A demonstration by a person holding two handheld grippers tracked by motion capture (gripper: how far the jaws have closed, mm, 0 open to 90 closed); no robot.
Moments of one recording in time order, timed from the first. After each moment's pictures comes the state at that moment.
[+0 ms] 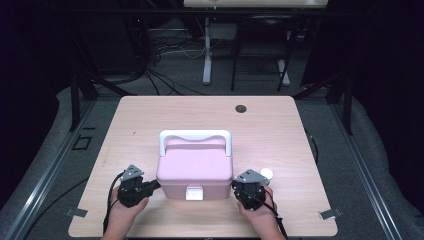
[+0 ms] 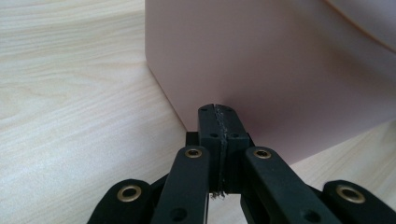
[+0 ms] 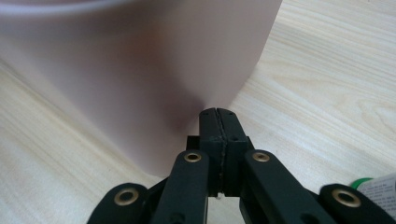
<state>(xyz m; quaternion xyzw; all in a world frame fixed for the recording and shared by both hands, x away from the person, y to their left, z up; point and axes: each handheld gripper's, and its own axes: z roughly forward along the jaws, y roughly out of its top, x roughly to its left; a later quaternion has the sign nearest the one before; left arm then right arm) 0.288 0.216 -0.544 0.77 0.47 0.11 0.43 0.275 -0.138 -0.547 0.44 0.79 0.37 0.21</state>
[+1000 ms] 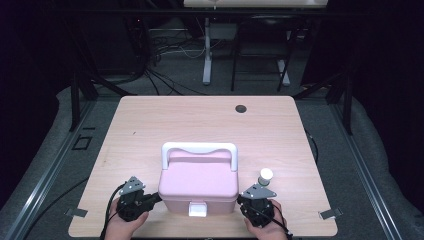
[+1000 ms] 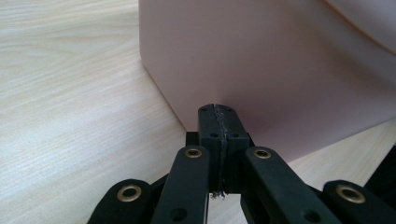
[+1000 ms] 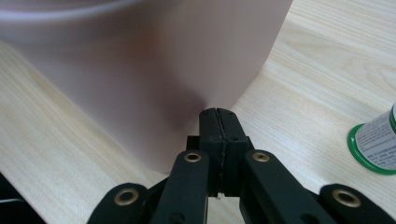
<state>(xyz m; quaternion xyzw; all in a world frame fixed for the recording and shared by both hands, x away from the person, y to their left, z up) 0.254 0.209 -0.543 0.78 0.44 0.09 0.43 0.234 -0.153 -0.544 0.43 0.81 0.36 0.20</state>
